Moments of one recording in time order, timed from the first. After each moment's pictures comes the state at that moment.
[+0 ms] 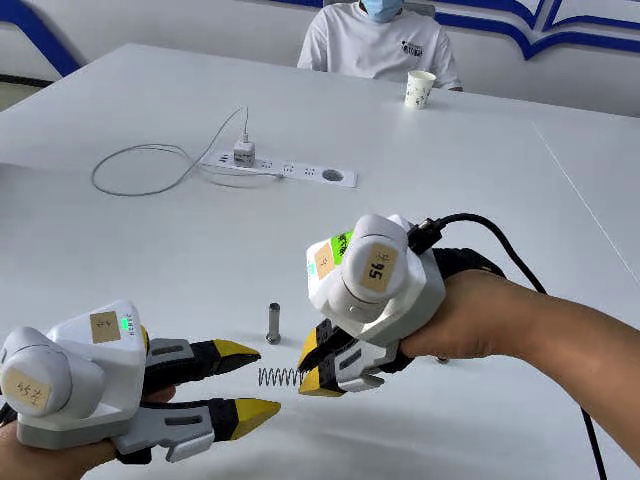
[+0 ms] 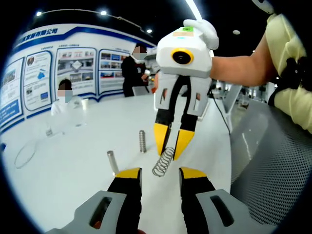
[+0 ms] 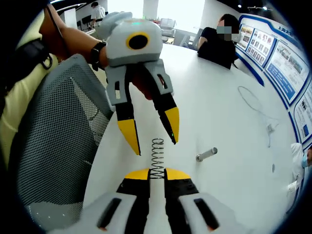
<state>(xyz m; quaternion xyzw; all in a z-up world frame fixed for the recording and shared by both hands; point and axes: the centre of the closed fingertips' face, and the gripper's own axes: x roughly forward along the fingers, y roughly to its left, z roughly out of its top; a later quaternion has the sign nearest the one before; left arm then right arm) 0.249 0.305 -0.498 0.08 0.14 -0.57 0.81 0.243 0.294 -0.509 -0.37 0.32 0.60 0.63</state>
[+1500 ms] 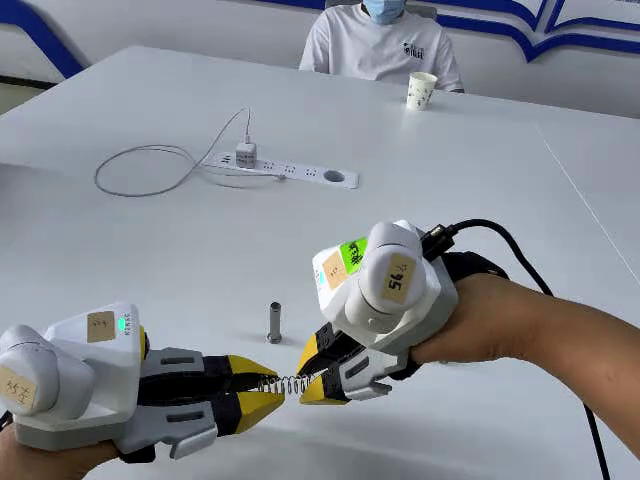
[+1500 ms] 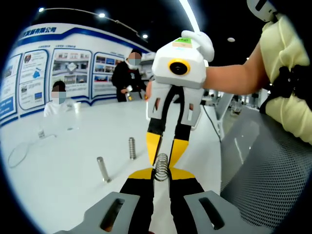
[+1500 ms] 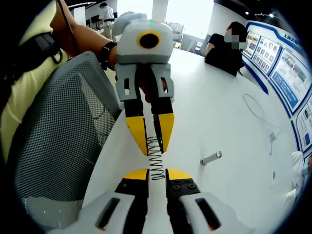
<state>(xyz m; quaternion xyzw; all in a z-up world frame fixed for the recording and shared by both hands) 0.236 0.299 -0.488 0.05 0.13 -0.60 0.79 0.235 0.294 -0.509 -0.37 0.30 0.62 0.62</state>
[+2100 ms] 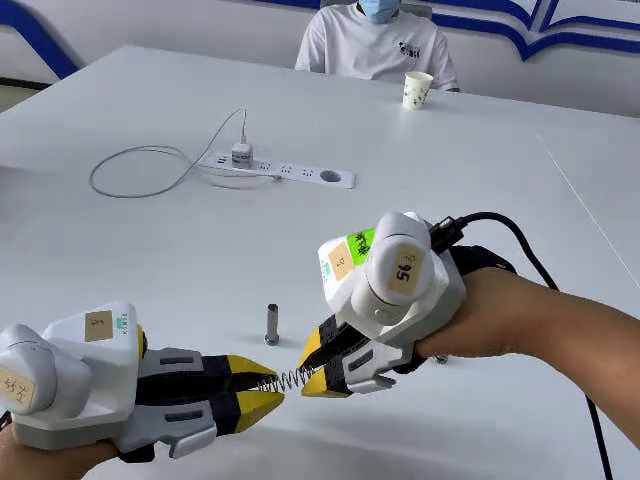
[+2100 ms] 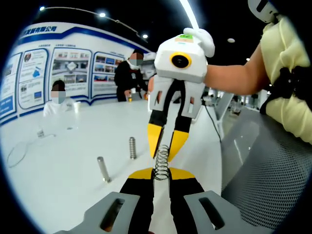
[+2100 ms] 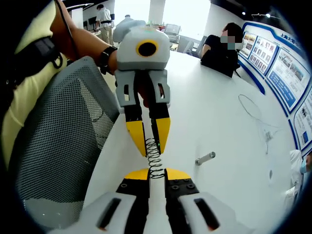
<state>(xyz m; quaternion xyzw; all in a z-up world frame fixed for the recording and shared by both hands) 0.235 0.295 -0.488 0.05 0.13 -0.60 0.79 0.239 0.293 -0.494 -0.37 0.29 0.61 0.64</state>
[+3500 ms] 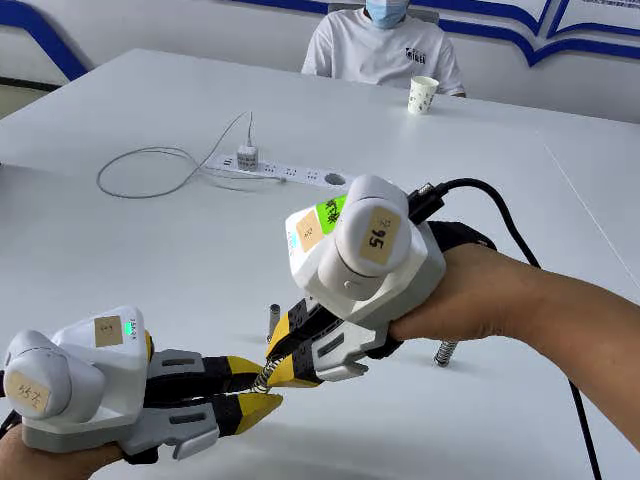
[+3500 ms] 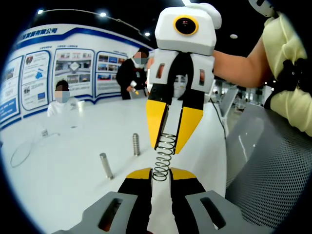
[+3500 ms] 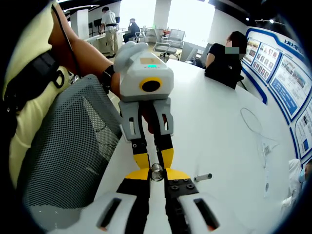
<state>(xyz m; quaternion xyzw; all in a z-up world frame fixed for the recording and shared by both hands) 0.241 0.299 -0.496 0.07 0.13 -0.58 0.80 0.230 0.324 -0.467 -0.36 0.27 0.63 0.63</state>
